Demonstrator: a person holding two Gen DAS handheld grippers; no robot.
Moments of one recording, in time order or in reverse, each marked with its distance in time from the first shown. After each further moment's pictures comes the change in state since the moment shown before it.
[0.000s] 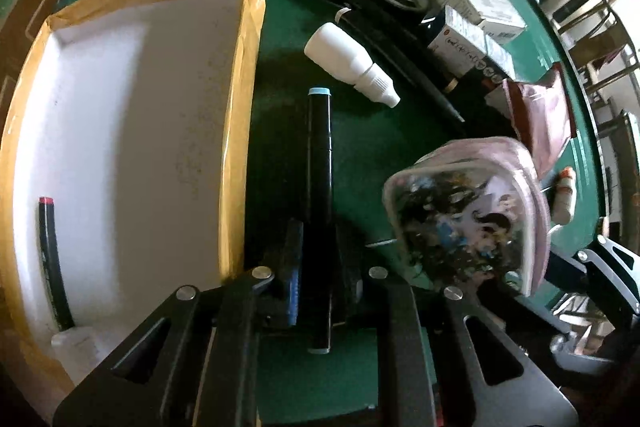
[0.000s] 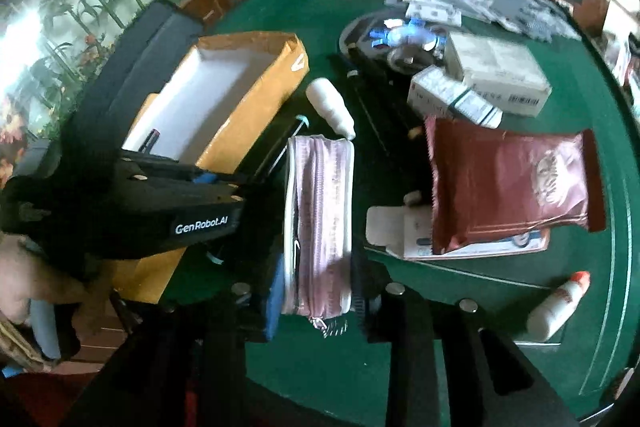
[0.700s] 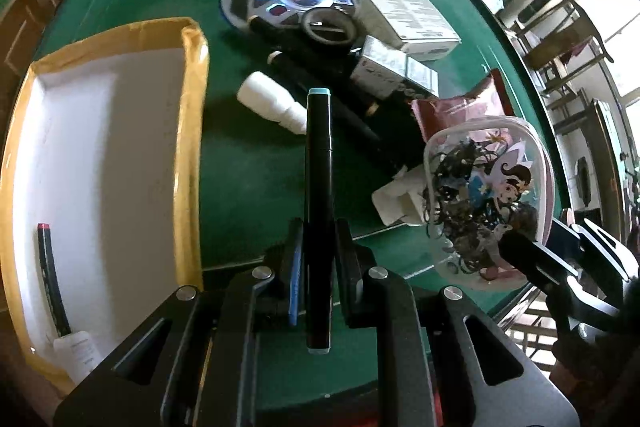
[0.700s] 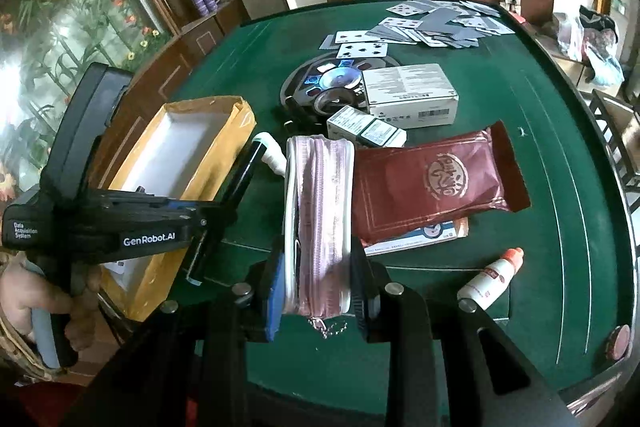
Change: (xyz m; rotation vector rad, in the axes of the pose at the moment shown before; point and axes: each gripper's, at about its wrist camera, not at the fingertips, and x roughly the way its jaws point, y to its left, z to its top) left arm -0.033 -0.032 0.011 0.088 -0.052 -0.087; right arm -0.055 -0.040 -0.008 0.159 -0.134 -0.061
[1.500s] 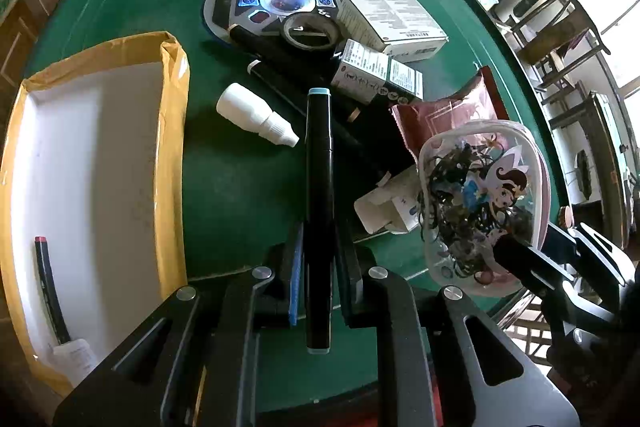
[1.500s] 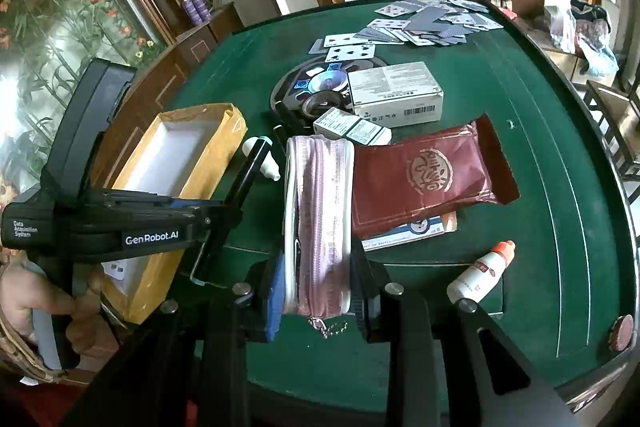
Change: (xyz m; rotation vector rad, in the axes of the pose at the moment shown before) left arm -0.002 -0.012 0.005 0.040 0.000 -0.006; right arm -0.004 -0.012 -0.003 0.032 -0.019 0.002
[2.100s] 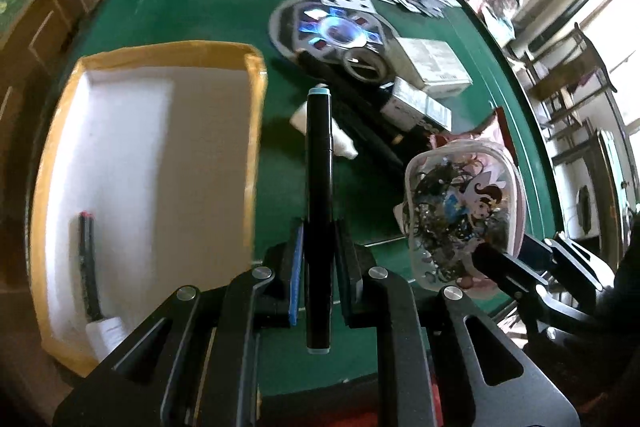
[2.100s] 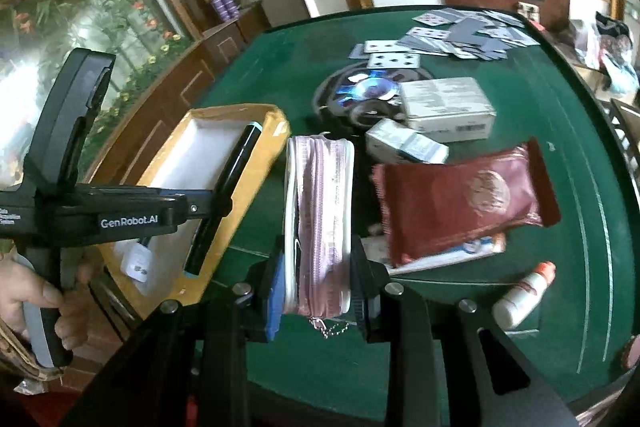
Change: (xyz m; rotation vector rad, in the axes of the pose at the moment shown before) left arm -0.046 0.045 -0.015 -0.110 -0.082 0.024; right arm 0.013 0.040 0.010 -0.066 -0.004 0.082
